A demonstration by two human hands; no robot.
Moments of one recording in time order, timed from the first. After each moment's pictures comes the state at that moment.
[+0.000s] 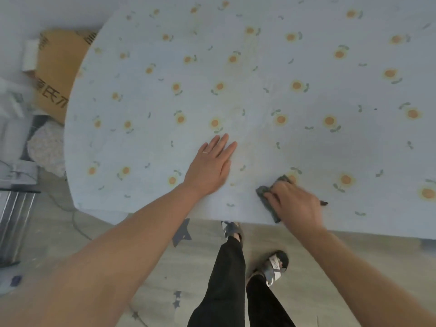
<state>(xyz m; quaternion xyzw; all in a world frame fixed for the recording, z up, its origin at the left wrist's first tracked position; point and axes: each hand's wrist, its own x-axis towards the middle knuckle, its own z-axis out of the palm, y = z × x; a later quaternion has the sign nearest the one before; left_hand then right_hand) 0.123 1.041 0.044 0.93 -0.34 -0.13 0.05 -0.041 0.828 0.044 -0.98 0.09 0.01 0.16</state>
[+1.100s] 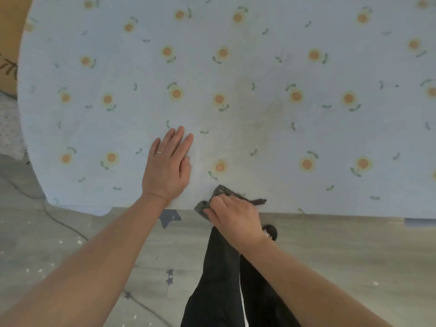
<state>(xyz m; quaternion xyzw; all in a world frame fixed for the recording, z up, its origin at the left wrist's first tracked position) 0.123 1.156 0.031 0.96 -0.27 -0.05 0.10 -0.030 0.993 0.041 -0.97 -0.01 0.01 0.24</state>
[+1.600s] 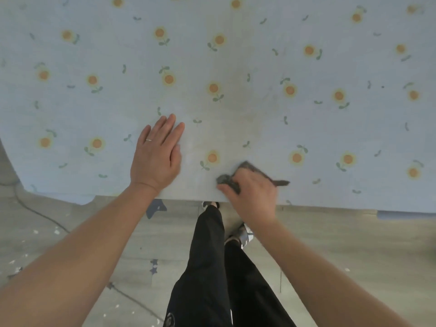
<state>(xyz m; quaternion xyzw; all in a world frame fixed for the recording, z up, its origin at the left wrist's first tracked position) 0.122 1.156 0.032 0.96 -0.26 -0.03 0.11 -0.019 0.941 0.052 -0.97 0.14 0.03 0.20</state>
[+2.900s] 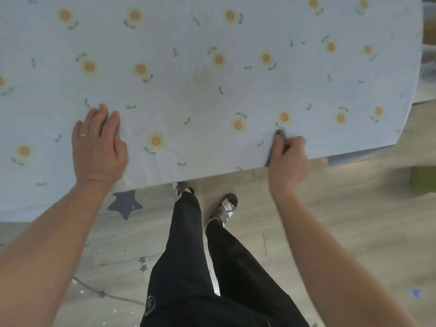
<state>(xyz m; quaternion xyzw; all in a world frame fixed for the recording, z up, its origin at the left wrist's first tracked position) 0.117 1.148 0.023 0.95 -0.28 0.04 0.11 -0.096 0.804 0.051 -0.79 0.59 -0.07 0.17</state>
